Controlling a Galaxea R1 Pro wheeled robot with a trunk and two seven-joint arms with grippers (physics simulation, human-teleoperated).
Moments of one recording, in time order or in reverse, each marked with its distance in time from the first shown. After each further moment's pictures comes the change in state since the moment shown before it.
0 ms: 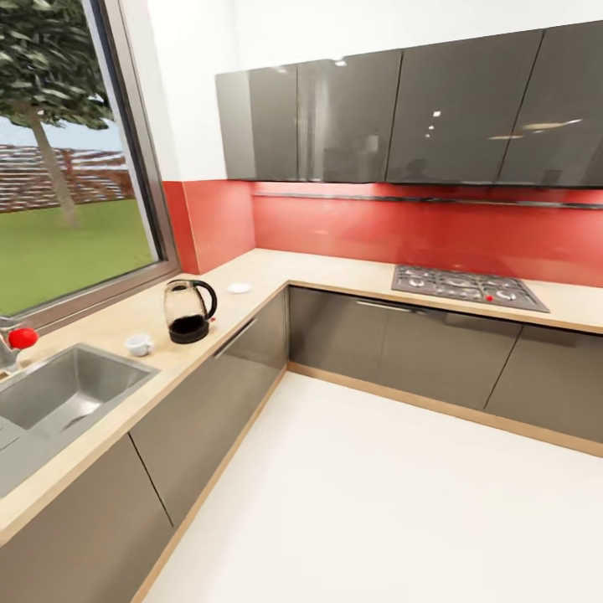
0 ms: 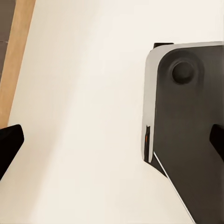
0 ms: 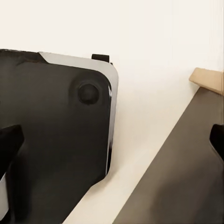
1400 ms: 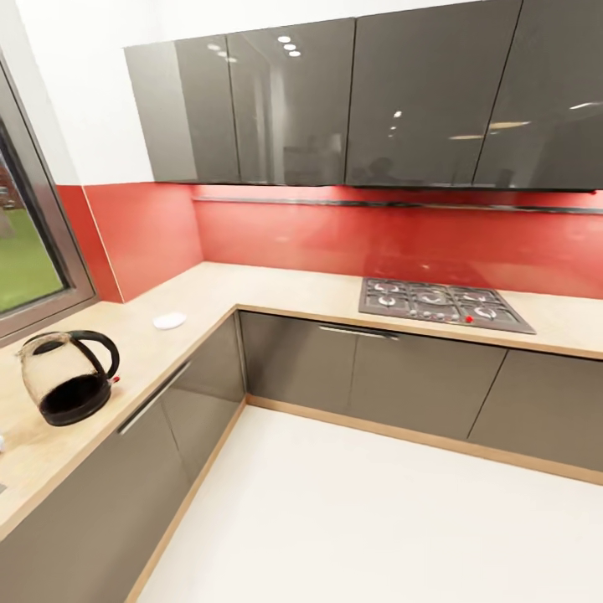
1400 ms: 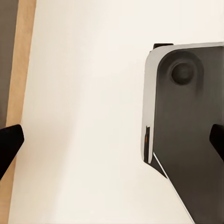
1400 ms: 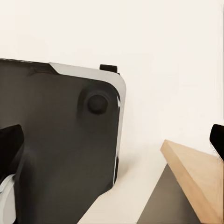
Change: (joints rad) left arm 0.000 -0.001 -0.001 -0.001 0.000 -0.002 0.001; right arm 0.000 0.017 0.002 -0.005 -0.001 -0.034 0.002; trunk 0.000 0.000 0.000
